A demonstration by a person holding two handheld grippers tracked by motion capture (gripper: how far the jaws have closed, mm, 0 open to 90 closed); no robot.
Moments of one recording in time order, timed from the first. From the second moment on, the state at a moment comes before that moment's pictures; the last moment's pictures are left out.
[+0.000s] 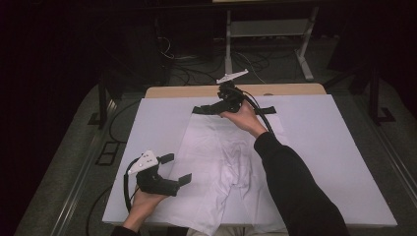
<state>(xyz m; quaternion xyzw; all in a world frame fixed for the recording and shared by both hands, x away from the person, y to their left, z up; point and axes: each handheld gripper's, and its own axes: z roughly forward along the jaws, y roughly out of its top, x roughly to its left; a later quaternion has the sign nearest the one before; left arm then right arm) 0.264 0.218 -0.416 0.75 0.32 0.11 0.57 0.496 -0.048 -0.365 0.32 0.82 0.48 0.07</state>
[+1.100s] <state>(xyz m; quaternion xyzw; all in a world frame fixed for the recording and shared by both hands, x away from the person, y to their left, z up) 0.260 0.219 -0.414 0.74 0.32 0.11 0.58 0.544 0.008 -0.422 0.34 0.83 0.45 0.05</state>
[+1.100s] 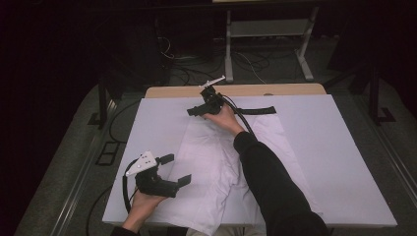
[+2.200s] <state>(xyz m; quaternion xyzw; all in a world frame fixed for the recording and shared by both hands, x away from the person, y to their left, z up) 0.261 0.220 -0.413 0.74 0.32 0.10 0.59 0.550 0.046 -0.453 0.37 0.83 0.40 0.10</state>
